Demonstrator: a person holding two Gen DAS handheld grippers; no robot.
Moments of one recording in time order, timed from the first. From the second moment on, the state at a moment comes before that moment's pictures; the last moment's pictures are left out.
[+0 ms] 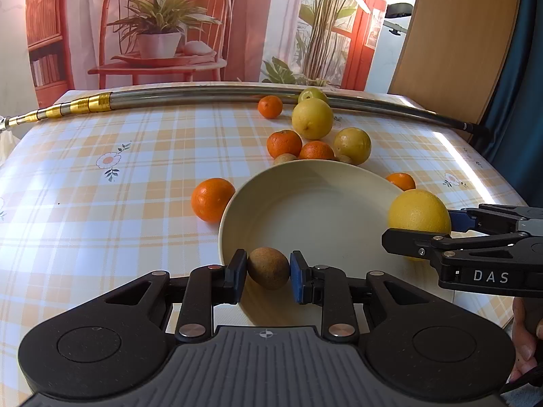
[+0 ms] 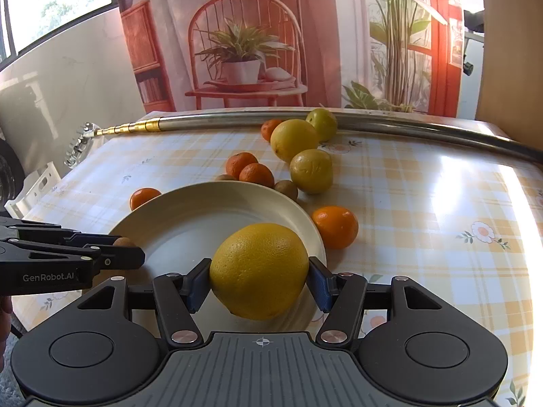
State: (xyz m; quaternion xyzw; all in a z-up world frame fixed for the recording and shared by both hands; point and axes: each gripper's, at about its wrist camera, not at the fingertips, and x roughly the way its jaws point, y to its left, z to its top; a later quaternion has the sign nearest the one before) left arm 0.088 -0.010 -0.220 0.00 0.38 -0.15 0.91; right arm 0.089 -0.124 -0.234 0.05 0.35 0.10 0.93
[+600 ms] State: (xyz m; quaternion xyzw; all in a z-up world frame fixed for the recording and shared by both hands) left arm 0.083 -0.011 -0.214 0.00 0.36 -0.16 0.92; right arm 0.088 -0.123 -0.233 0.04 0.35 0.09 0.93
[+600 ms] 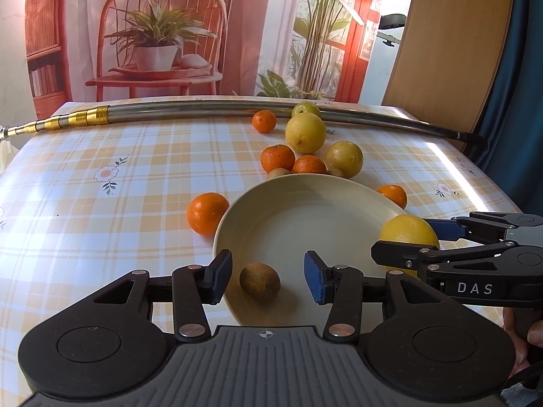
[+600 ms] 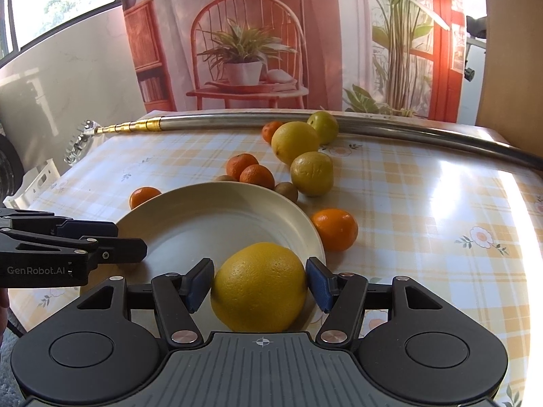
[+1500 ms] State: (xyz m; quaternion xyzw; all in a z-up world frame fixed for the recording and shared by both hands) left arm 0.147 0.051 -0.191 -0.06 0.42 -0.07 0.90; right arm 0.121 -0.177 -0.197 0.09 0.32 0.05 0.94
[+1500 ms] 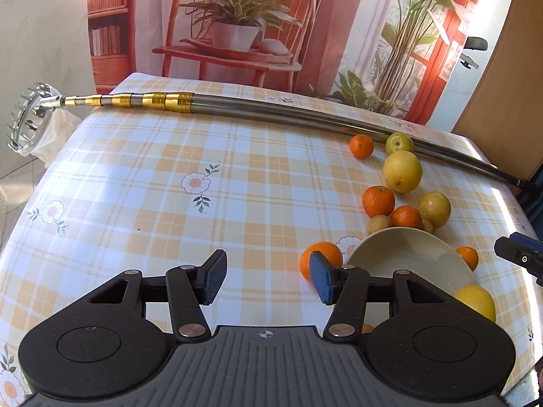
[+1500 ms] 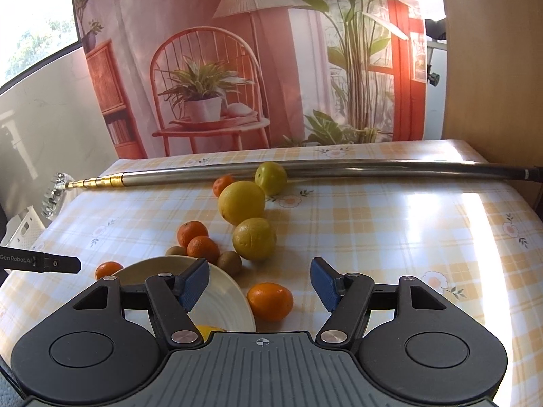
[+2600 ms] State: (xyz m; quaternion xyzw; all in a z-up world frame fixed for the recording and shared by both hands) left arm 0.187 0.048 -0.224 -0.21 0.48 -0.06 0.85; right arm 0.124 -0.191 -0.213 0.10 0.33 0.03 0.94
